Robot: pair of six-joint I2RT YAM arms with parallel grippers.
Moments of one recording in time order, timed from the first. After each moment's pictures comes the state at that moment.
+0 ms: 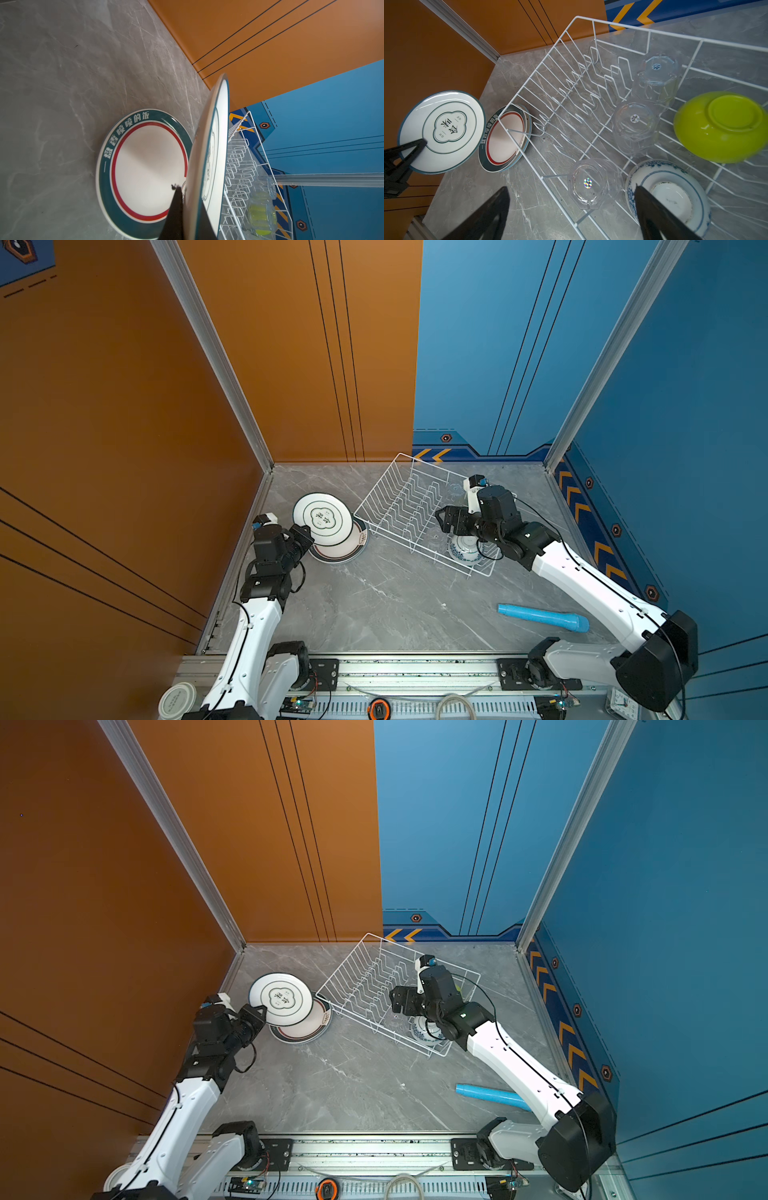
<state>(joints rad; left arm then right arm) 0.12 0.85 0.58 -0.19 0.18 -0.87 0.55 1.27 1.10 -0.44 -0.01 0.50</state>
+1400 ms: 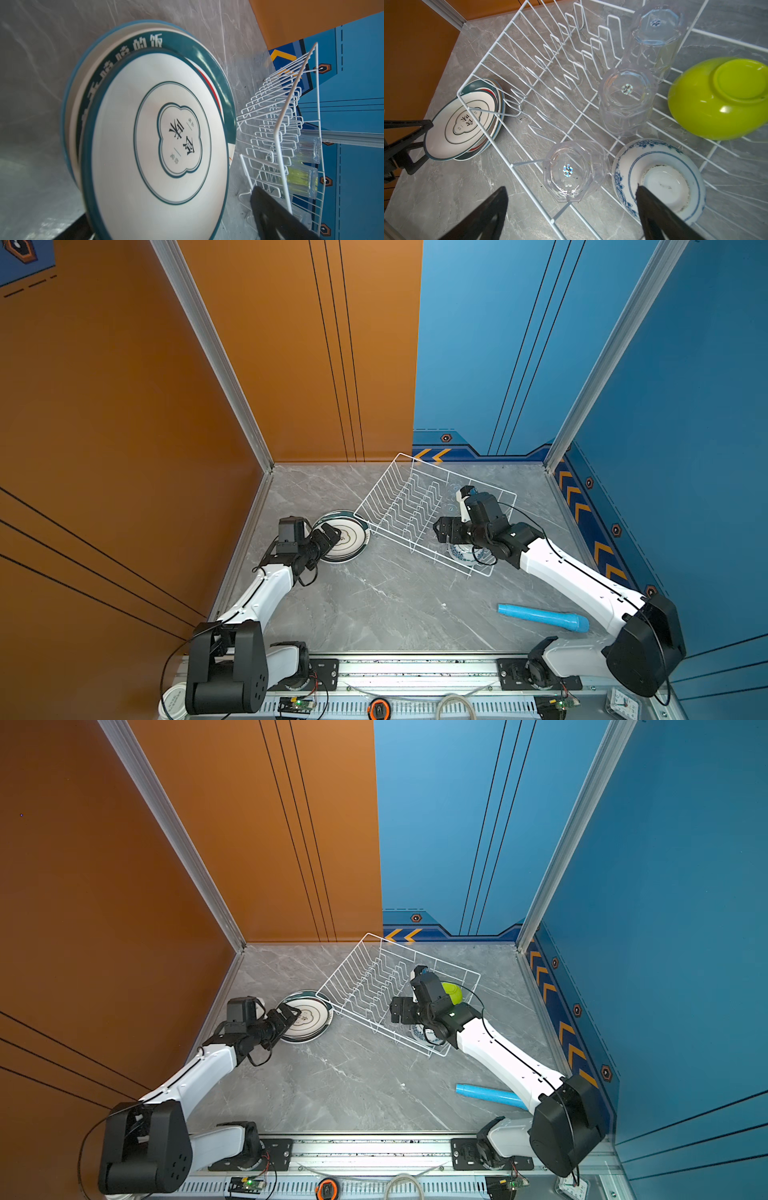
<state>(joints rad) 0.02 1.22 0.64 -0.23 0.32 -0.79 0.58 1.35 1.06 -0.48 0.02 0.48</state>
